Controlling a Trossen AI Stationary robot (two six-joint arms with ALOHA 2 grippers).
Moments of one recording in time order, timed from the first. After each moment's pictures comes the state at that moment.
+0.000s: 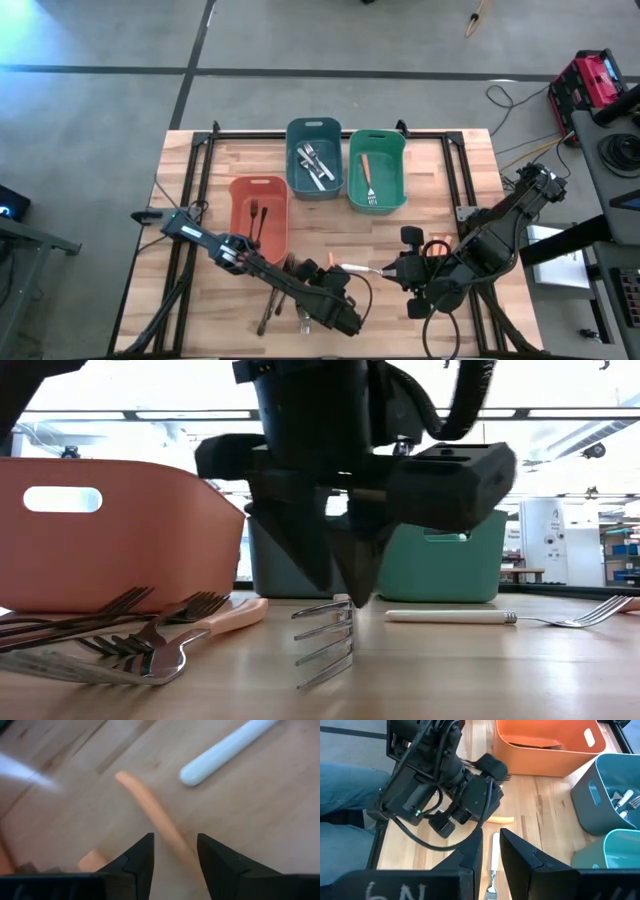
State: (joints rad) left arm -0.49 2.60 2.35 -1.40 -0.57 -1.33; right arm 0.72 1.45 1.52 -0.97 0.50 0.48
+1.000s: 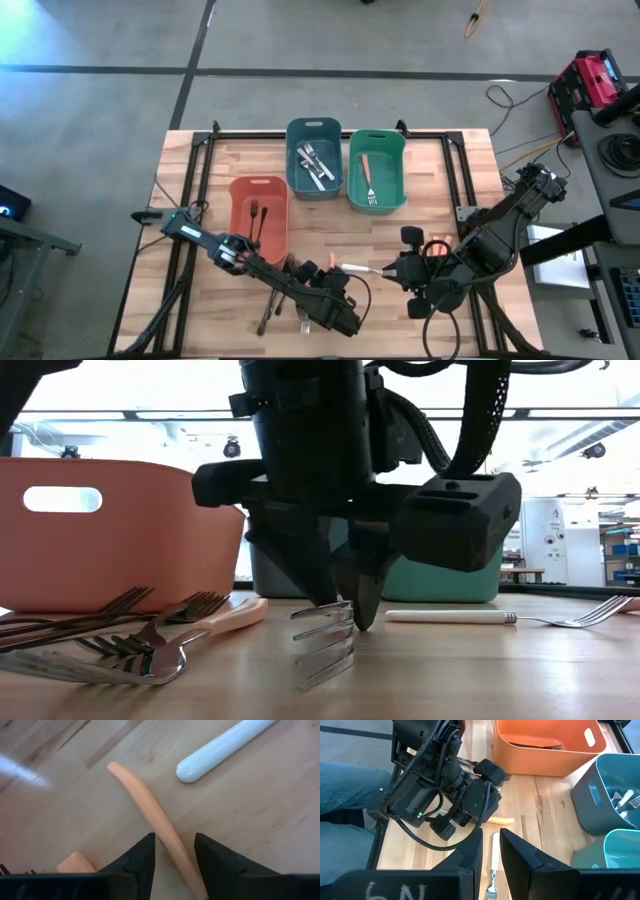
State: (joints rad) left arm -0.49 2.60 2.27 -1.29 -0.58 -1.34; right arm 0.72 1.45 1.52 -0.97 0.50 0.48
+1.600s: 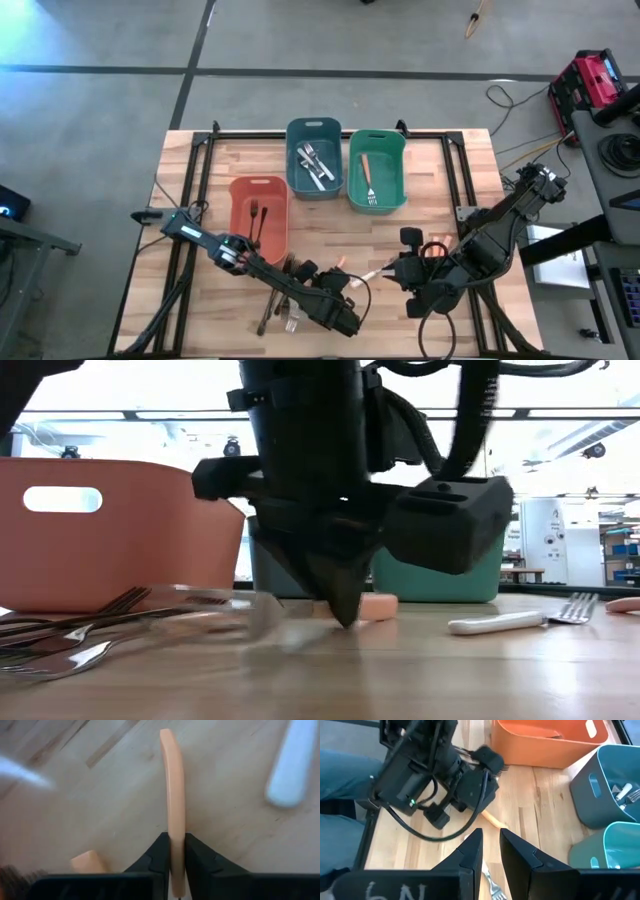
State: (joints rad) left arm -0.50 2.60 2.29 -1.34 -0.58 -1.32; right arm 0.72 1.45 1.47 -0.97 0.50 0.48
